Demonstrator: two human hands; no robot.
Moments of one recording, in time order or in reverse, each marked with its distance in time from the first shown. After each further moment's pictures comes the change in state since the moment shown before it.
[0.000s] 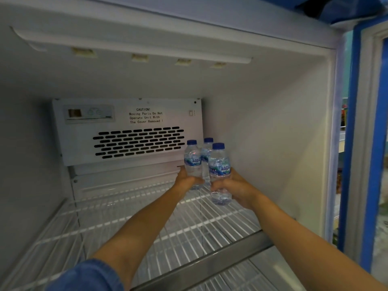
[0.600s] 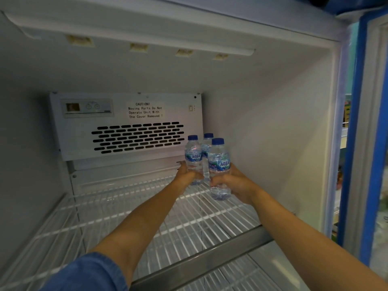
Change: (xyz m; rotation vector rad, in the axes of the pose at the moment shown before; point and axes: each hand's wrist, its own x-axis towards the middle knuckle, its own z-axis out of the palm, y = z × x) left_hand 0.015 -0.012 -0.003 0.046 -0.067 -0.018; right_hand -0.008 -0.010 0.004 -0.043 0.004 -0.022
